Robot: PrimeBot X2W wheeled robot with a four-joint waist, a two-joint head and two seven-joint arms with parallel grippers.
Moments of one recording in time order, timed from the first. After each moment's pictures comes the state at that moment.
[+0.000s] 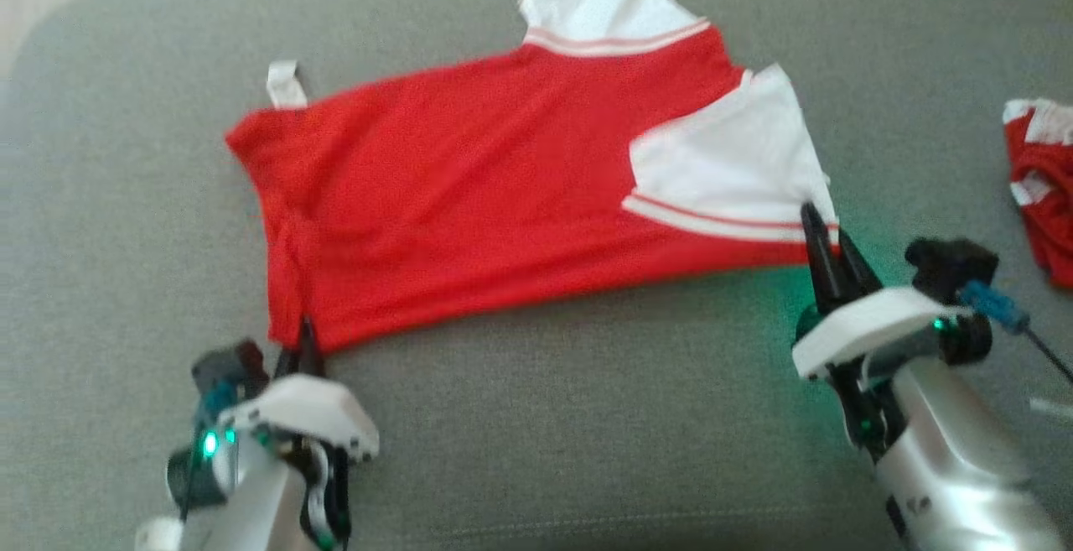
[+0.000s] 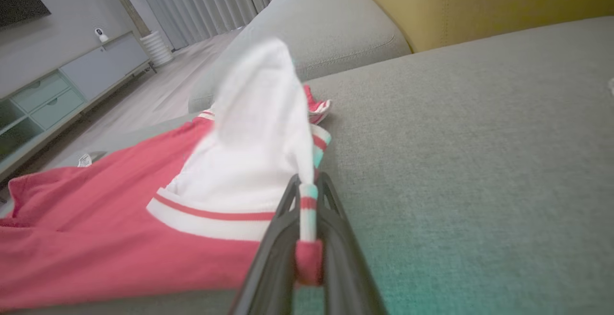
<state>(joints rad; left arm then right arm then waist) -0.27 0.03 -0.21 0.68 -0.40 0.19 -0.26 -0.42 -0.17 0.28 0.69 0.51 0.12 -0.22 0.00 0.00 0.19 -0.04</state>
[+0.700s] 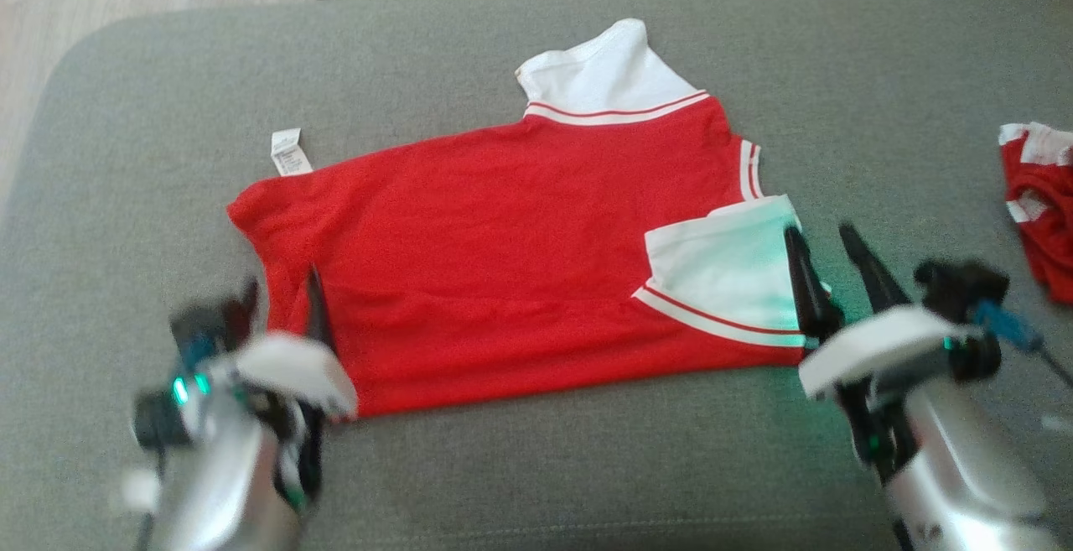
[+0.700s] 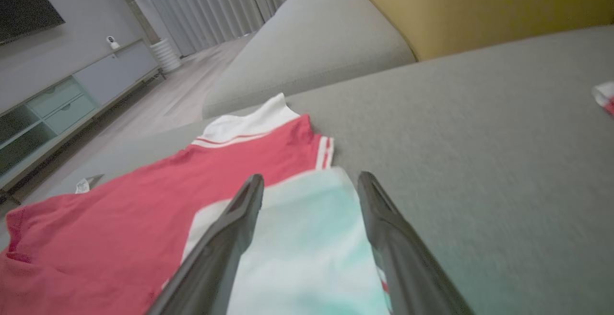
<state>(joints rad) -0.26 0.07 -0.19 0.57 -0.31 0.16 -0.21 -0.29 -0.17 0.22 0.52 0.48 0.12 -0.14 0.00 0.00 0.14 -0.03</state>
